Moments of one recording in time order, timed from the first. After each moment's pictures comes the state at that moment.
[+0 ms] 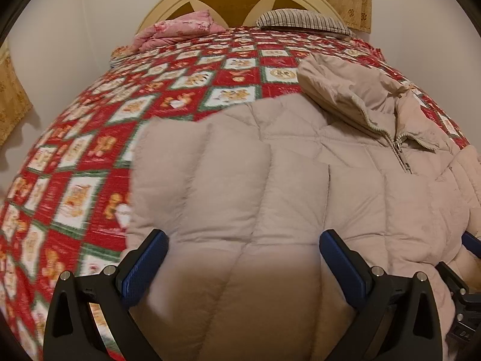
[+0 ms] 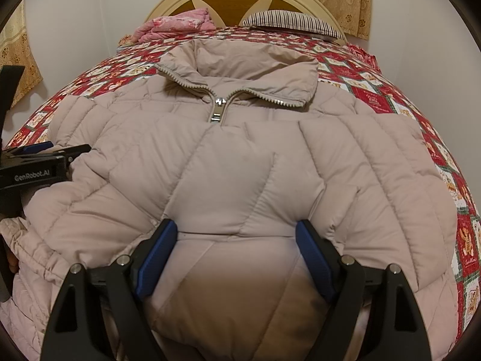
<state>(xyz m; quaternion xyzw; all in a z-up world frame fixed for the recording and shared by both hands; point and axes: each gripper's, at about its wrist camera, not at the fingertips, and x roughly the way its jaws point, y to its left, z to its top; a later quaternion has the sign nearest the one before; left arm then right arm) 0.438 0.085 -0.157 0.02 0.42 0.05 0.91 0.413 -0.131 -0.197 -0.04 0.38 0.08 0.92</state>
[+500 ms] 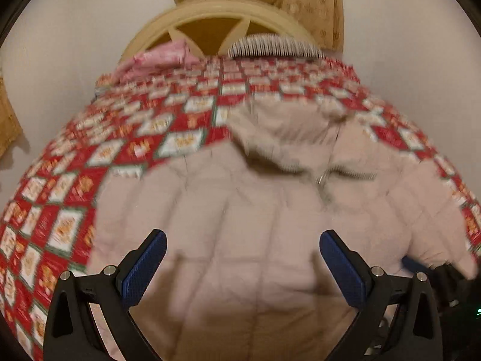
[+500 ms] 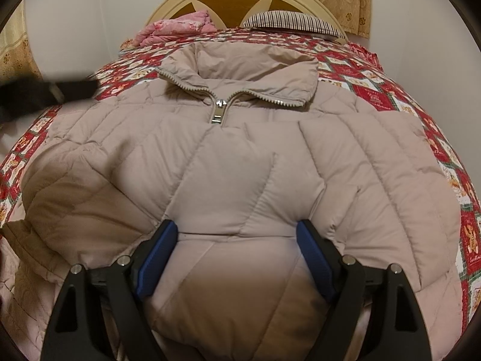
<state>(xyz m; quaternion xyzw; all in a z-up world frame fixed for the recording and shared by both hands) 0.432 0.009 -0.133 0.02 0.38 0.00 0.93 0.416 -0.136 -0.197 -0.03 0.38 0.09 0.92</state>
